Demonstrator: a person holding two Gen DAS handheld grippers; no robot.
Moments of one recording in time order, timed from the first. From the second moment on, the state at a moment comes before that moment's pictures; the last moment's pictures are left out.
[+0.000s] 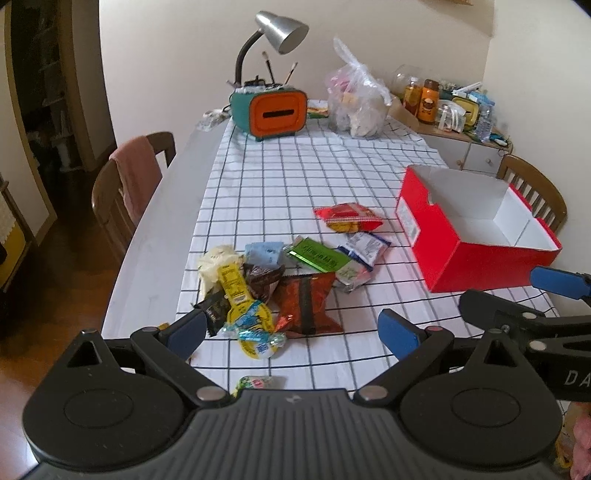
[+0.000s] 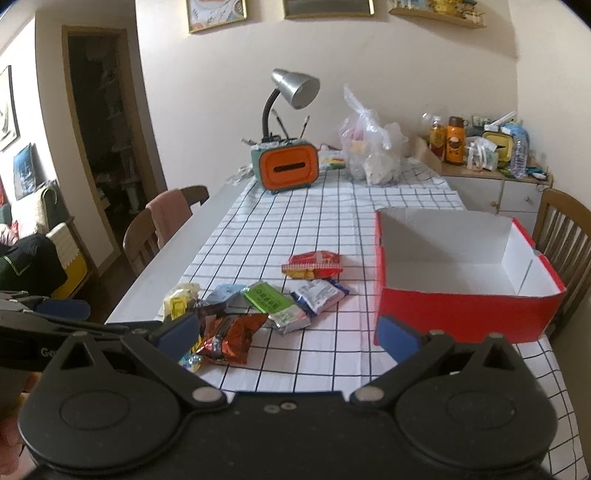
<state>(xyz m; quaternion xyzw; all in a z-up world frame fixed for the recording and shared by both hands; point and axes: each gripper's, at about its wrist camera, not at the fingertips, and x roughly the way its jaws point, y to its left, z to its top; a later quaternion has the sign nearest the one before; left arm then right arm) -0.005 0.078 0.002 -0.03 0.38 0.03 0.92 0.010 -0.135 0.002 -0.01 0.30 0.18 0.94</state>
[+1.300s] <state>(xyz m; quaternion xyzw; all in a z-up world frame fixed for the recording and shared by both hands) 0.030 0.102 -0.126 0.04 0.48 -0.01 0.88 0.162 -0.010 -0.118 -0.04 0.48 0.19 0.85</state>
